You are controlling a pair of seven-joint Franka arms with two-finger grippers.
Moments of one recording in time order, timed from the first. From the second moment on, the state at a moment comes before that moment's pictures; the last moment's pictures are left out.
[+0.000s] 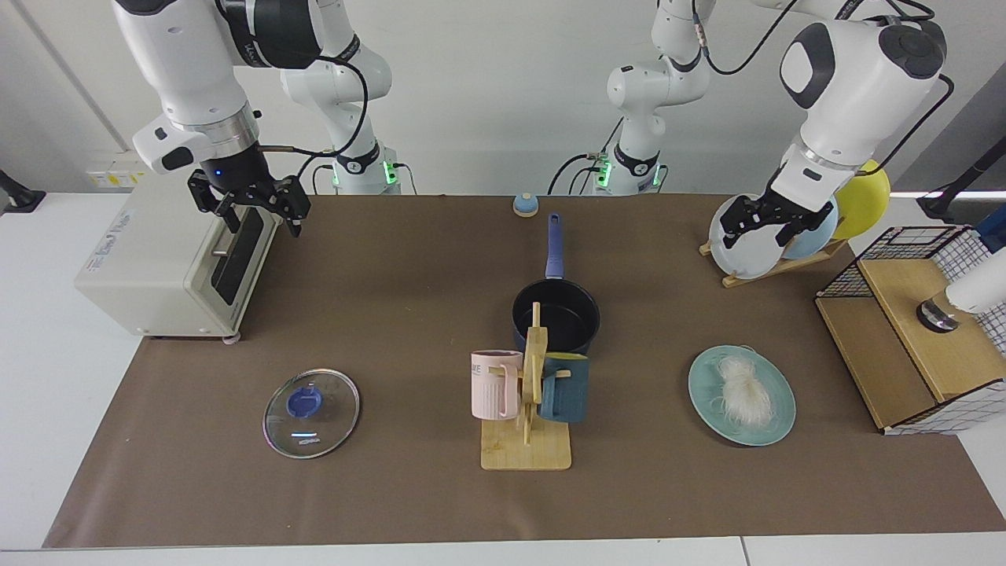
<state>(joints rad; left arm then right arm) 0.14 0.07 -0.17 -1.60 -0.02 1.63 -0.04 0.11 0.02 -0.09 -1.60 -0.03 1.67 0.13</state>
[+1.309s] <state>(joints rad) 0.14 0.41 -0.19 -1.59 0.10 2.11 -0.05 0.12 0.02 -0.10 -1.58 -0.03 1.66 0.13</state>
